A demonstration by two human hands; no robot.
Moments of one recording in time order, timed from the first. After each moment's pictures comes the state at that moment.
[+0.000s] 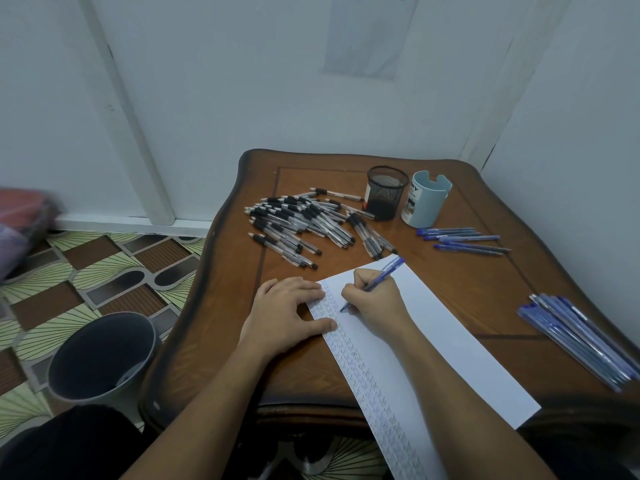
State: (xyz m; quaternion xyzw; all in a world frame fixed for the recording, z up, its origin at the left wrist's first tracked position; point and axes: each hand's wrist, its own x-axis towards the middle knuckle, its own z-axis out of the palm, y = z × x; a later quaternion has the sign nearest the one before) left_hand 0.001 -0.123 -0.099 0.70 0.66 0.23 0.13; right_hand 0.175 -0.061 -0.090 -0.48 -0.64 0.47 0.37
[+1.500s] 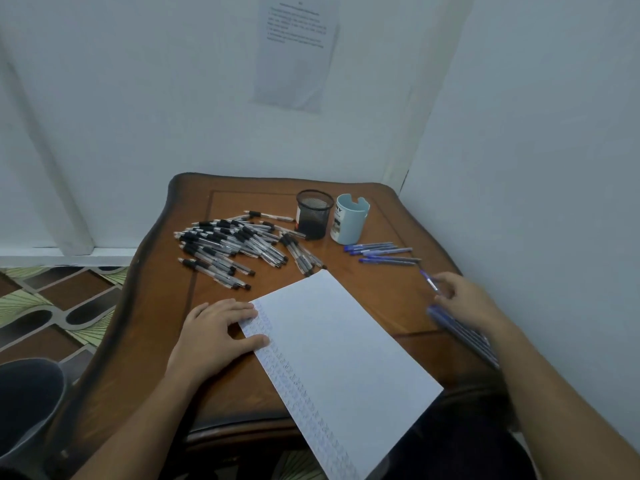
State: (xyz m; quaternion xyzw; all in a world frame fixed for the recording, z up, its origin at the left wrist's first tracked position) left_hand 0.000 -0.122 -0.102 0.70 0.66 0.24 0.12; right_hand 0.407 -0.044 -0.018 -0.70 -0.67 0.17 0.17
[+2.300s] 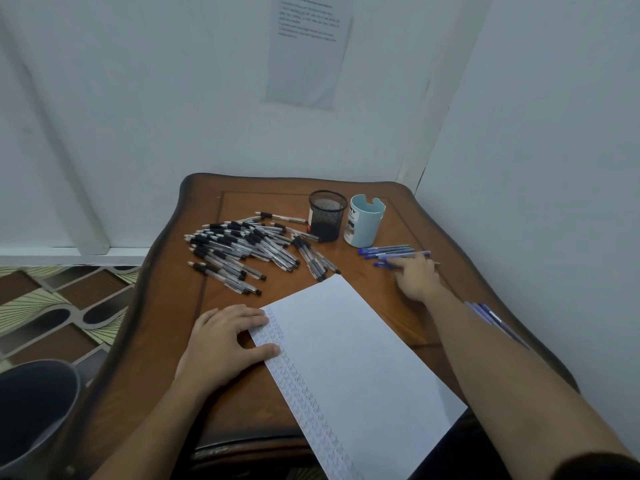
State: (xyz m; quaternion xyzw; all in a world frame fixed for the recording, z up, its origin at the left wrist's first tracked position) left_hand -0.001 -0.119 -0.103 0.70 0.66 0.25 0.11; right_hand 0.327 0.055 -0.064 -0.70 -0.70 0.10 0.08
